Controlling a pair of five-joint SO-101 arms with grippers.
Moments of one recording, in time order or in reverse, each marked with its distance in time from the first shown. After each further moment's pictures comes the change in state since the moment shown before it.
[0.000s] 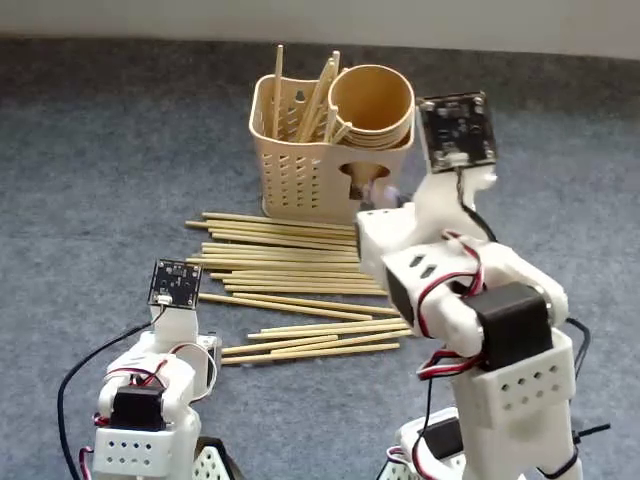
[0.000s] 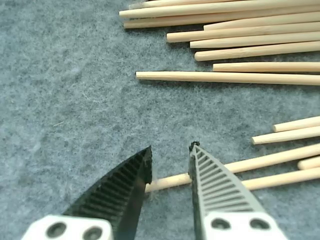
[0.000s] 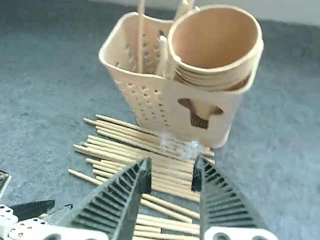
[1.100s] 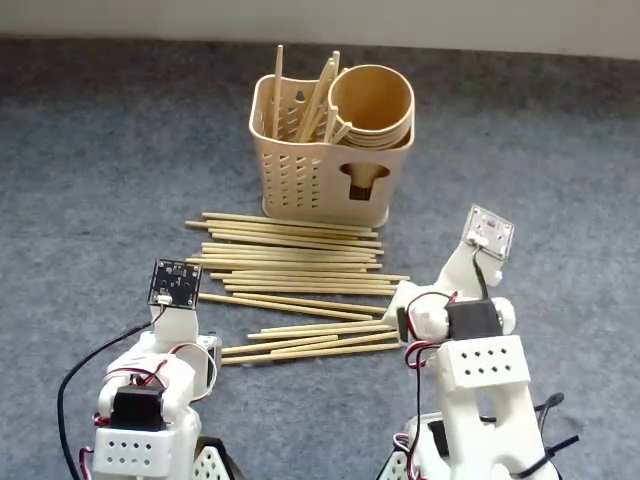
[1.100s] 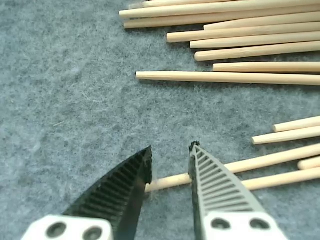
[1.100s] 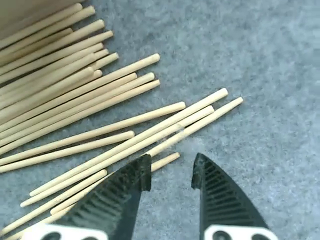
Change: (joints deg) left arm 0.0 0.0 0.0 0.0 0.0; right arm 11.7 -7.9 50.0 -12.6 -22.9
